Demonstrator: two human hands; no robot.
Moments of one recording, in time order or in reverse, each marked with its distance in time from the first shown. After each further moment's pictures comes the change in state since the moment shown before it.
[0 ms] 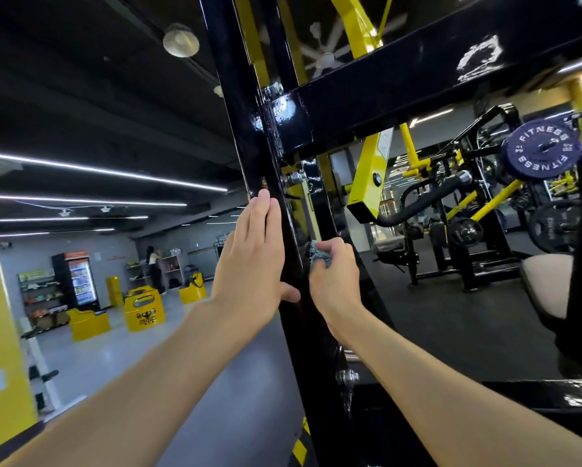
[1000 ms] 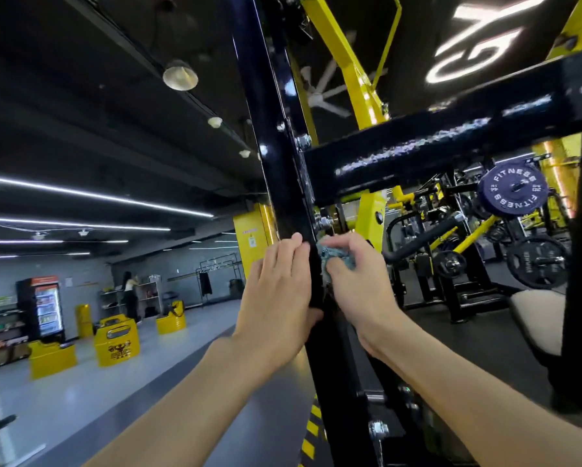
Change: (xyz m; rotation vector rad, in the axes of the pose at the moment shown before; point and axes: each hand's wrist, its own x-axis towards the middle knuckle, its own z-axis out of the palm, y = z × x) left_hand 0.011 -0.026 -0.011 -0.188 0.134 0.148; right_hand 0.008 -0.072 0.007 0.035 0.052 -0.163
